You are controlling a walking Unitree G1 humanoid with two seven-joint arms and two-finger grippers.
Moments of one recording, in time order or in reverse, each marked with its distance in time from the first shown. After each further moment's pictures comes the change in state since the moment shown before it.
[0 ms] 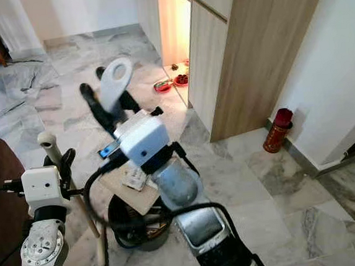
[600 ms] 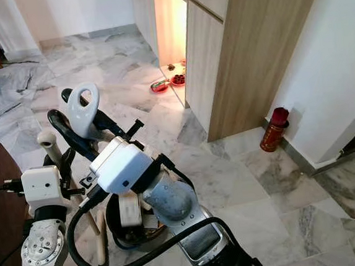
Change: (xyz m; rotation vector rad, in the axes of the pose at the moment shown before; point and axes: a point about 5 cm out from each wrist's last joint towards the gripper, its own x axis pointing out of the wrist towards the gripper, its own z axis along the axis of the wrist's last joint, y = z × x) left arm 0.000 -0.001 0.001 -0.002 -0.011 -0.001; right arm -0.004 0.014 0.005 -0.046 -0.017 0.103
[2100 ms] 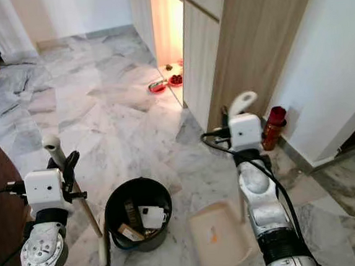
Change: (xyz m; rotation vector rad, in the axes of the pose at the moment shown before) left arm -0.004 0.002 -0.005 -0.008 0.020 -0.041; right arm -0.160 -0.133 -0.110 -0.040 0.744 -0.736
